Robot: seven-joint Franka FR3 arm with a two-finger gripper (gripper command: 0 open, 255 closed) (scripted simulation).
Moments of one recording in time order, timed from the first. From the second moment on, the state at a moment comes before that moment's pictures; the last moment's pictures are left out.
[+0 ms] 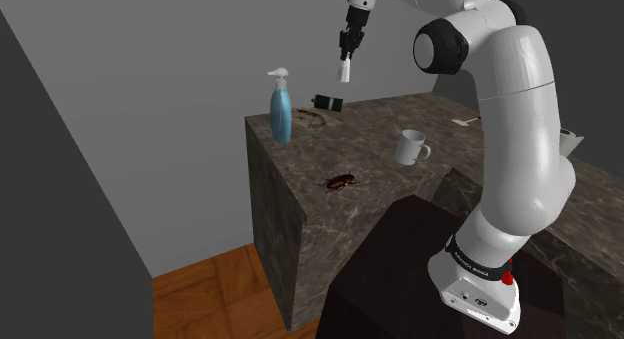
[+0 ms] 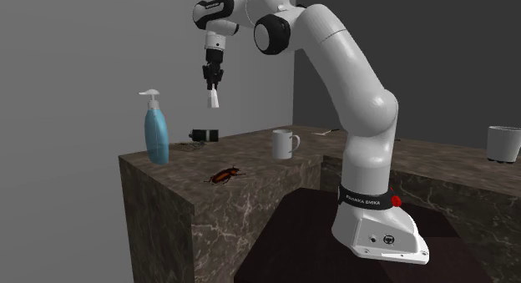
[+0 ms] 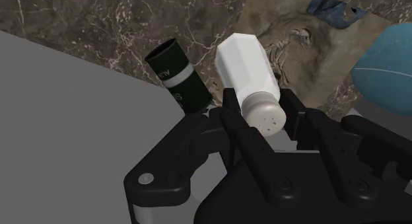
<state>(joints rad) -0.22 0.62 -0.50 -0.94 0.39 1.54 -0.61</state>
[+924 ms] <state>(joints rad) -0.19 0.63 -0.50 -1.11 0.40 1.71 -0.64</state>
